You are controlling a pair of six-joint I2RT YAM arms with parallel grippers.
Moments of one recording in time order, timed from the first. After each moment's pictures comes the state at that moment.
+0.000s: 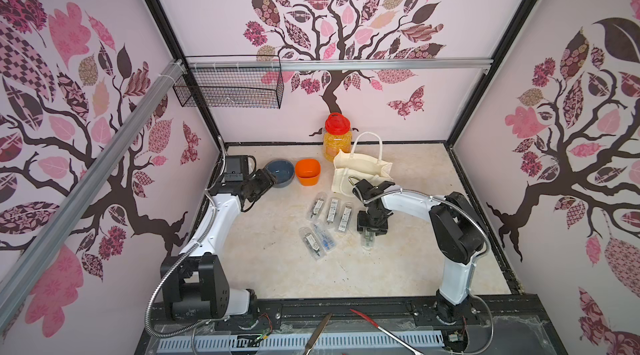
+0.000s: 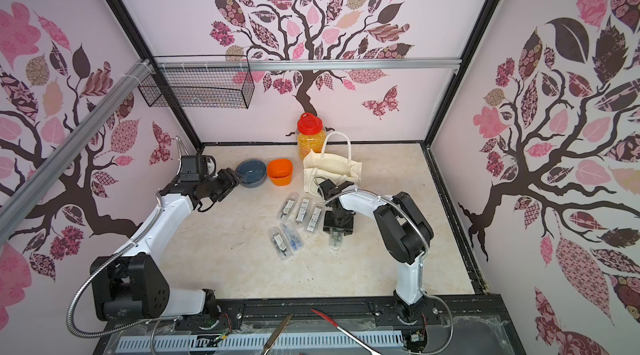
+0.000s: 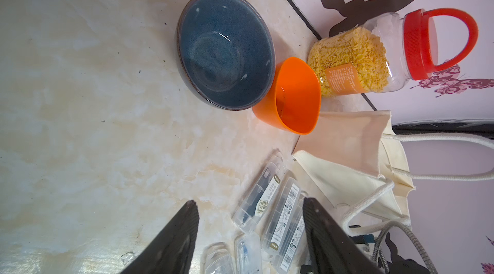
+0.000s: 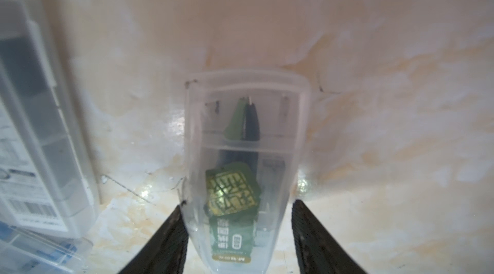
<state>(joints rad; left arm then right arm) 0.02 1.39 1.10 -0.52 0.30 -0.66 0.60 1.90 1.26 -0.90 -0.09 0.74</state>
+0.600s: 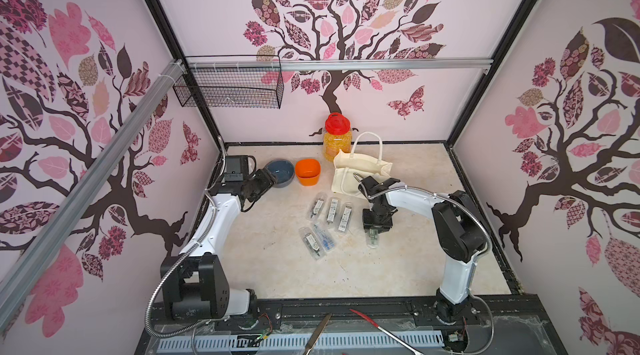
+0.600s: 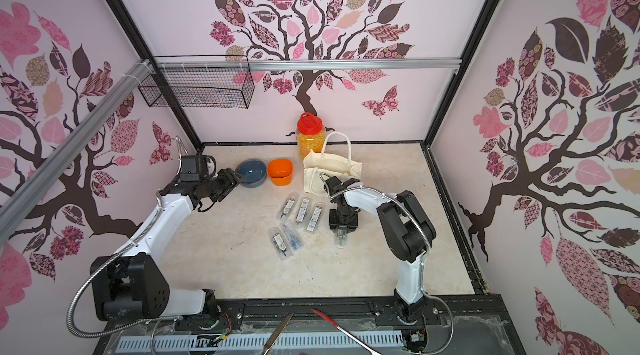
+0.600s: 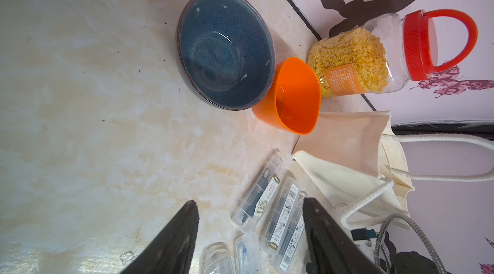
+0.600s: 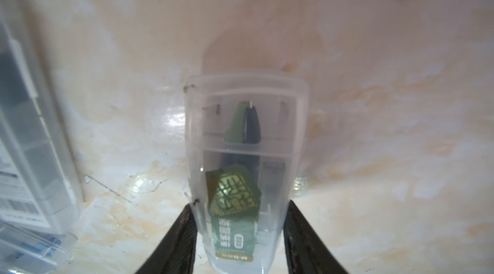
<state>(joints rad) 0.02 1.39 1.10 -0.52 0.31 -0.66 0.55 1.90 1.26 -0.93 -0.08 0.61</state>
